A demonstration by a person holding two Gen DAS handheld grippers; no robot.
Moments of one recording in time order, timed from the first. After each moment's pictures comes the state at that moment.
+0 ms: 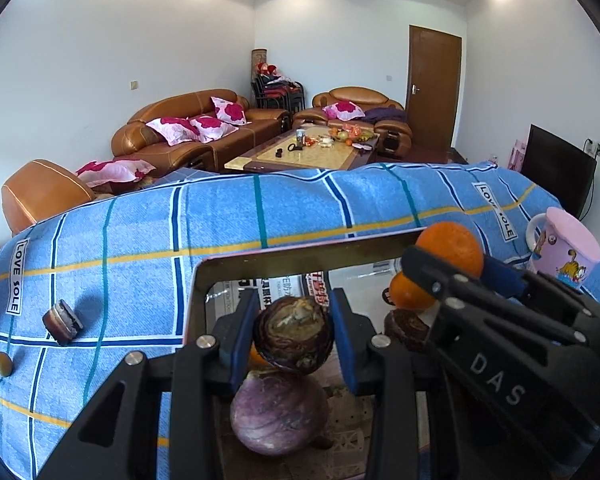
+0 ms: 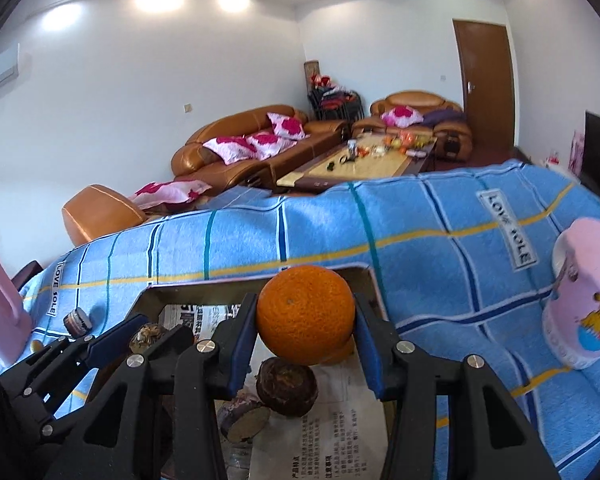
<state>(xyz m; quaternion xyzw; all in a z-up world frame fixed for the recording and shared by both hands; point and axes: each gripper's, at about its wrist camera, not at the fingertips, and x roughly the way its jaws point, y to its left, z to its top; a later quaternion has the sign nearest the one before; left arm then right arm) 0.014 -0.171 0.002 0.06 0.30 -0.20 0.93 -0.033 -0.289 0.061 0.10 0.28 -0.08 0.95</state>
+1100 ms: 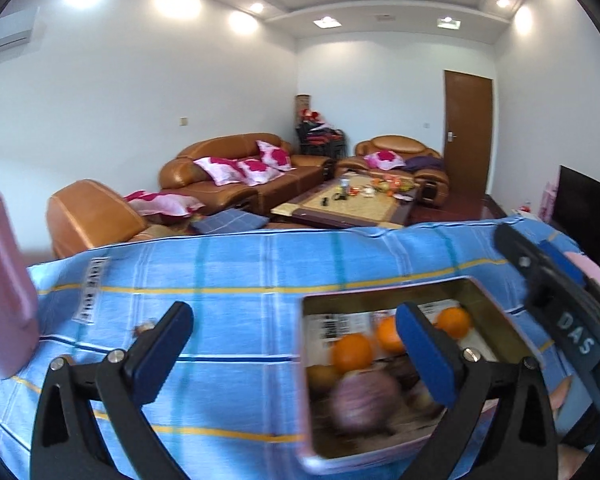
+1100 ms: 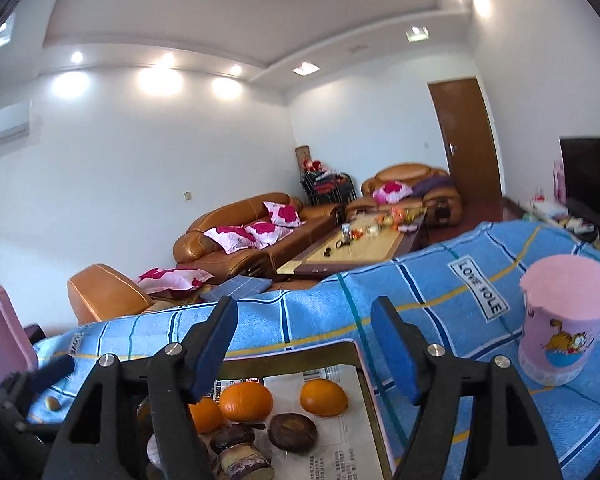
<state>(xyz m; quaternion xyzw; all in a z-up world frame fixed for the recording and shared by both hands) -0.016 -0.108 0.034 0.03 0.22 -0.12 0.97 -0.081 -0.275 0.091 0.09 0.09 -0.11 0.99</state>
